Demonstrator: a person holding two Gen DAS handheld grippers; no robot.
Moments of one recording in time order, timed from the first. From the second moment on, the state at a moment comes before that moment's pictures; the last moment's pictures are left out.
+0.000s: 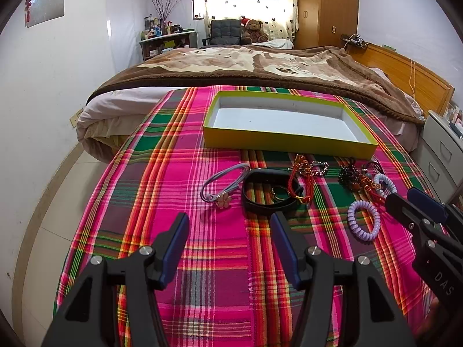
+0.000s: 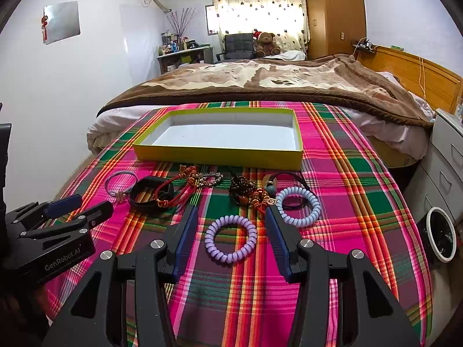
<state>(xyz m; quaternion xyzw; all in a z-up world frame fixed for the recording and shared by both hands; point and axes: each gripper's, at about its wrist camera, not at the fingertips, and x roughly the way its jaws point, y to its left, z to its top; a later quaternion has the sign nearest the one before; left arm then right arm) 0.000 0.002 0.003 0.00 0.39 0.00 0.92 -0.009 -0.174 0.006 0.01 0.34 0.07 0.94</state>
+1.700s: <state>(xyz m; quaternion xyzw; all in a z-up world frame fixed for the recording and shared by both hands) -0.001 0.009 0.004 0.00 0.39 0.00 0.92 -0.011 -0.173 0.006 0.01 0.34 0.07 0.94</state>
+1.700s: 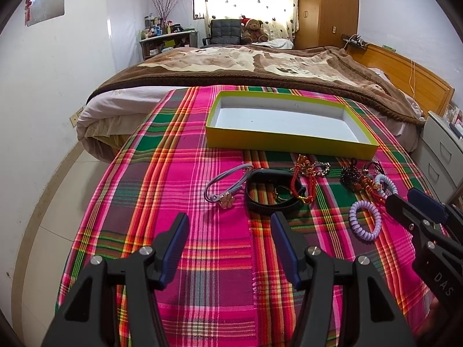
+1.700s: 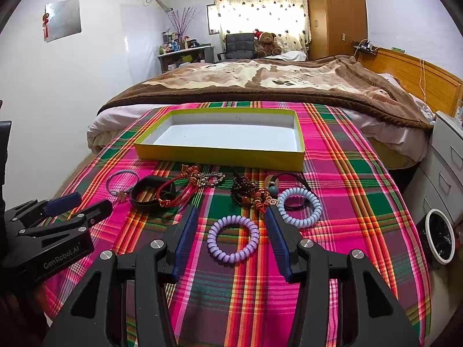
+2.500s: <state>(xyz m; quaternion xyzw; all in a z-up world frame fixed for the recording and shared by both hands) 0.062 0.060 -0.009 -0.07 0.43 -0.09 0.90 0.035 -0.239 -0.008 0.03 0.38 0.03 0.93</state>
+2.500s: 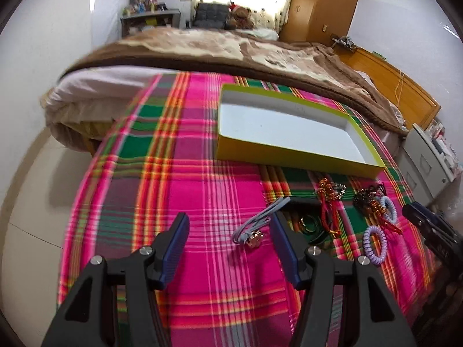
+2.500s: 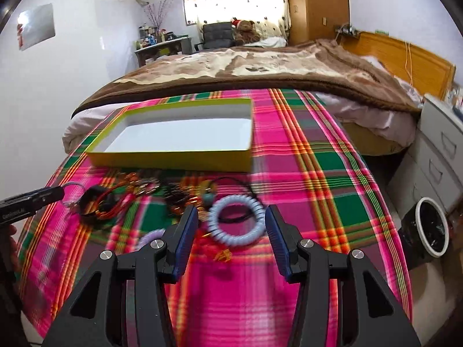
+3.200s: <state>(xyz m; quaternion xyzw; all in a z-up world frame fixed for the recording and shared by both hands) 0.082 0.051 -0.025 -0.05 0.46 -0.11 0.88 0.073 -0.268 -0.033 0.06 0.45 0.04 0.89</state>
